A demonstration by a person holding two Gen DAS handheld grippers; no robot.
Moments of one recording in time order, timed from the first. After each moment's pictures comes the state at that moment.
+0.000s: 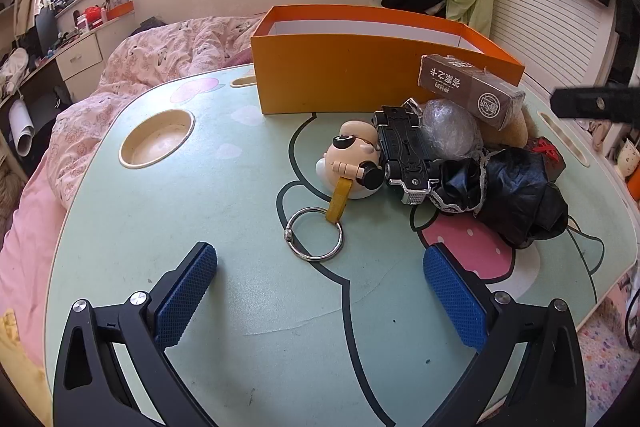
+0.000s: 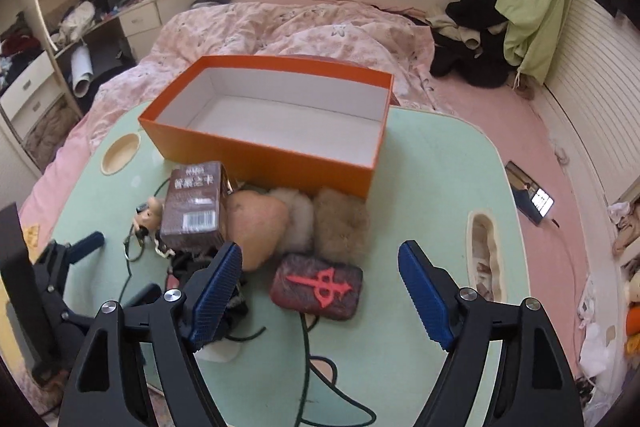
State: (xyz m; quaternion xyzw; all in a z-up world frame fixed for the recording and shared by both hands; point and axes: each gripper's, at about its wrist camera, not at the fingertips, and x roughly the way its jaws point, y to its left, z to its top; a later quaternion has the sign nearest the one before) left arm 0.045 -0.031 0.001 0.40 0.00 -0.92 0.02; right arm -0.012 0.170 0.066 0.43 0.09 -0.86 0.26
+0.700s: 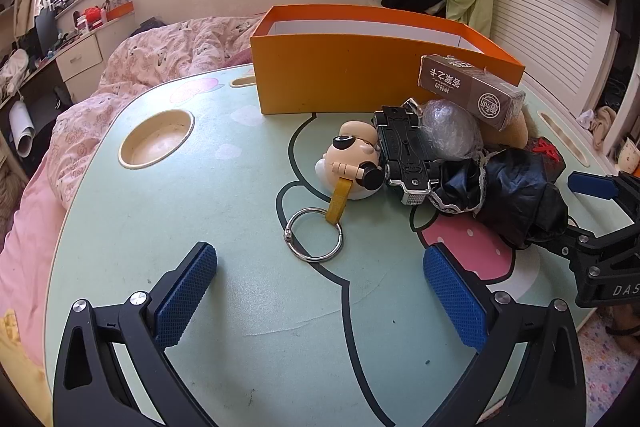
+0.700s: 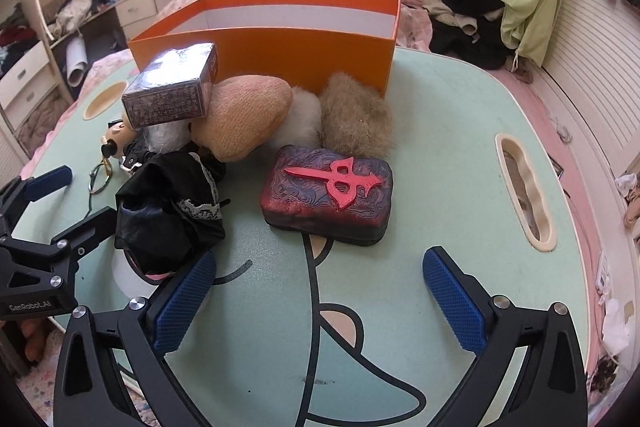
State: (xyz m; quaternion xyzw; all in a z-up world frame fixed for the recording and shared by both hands) left arm 0.045 -0.032 -0.001 0.40 0.00 -0.92 0.02; right arm 0.014 0.170 -0.007 0.43 0.08 -0.87 0.25
